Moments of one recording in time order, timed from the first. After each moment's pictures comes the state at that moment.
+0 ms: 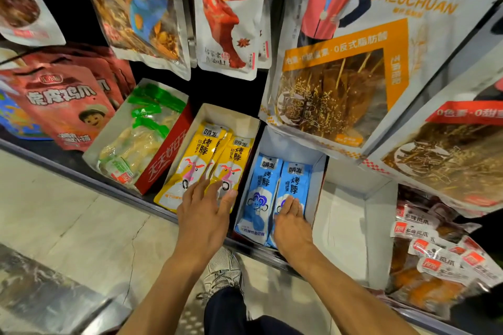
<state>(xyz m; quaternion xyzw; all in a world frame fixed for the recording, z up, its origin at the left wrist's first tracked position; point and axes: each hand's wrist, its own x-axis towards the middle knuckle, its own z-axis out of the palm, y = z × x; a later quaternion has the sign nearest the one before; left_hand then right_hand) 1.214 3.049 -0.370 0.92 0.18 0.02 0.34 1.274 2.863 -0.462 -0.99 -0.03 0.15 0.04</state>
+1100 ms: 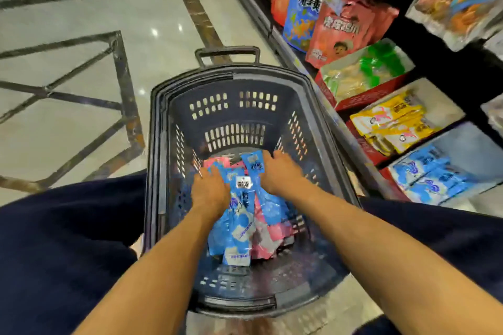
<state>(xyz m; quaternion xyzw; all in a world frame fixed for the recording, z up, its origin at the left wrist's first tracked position) 0.781 3.131 -0.350 0.81 0.55 -0.13 0.19 0.942 3.067 -0.306 -0.83 -0.51 0.24 -0.03</state>
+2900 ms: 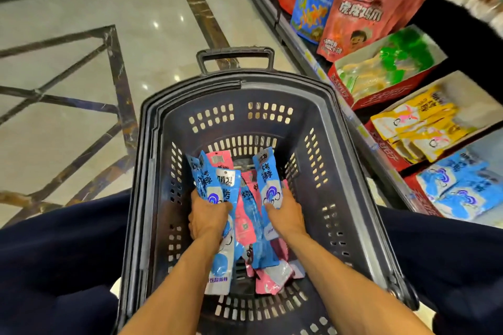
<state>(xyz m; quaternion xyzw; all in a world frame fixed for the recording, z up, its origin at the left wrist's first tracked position) 0.760 3.143 -0.427 0.43 0.75 0.12 0.48 0.909 3.057 -0.443 -0.84 -0.21 0.41 0.29</state>
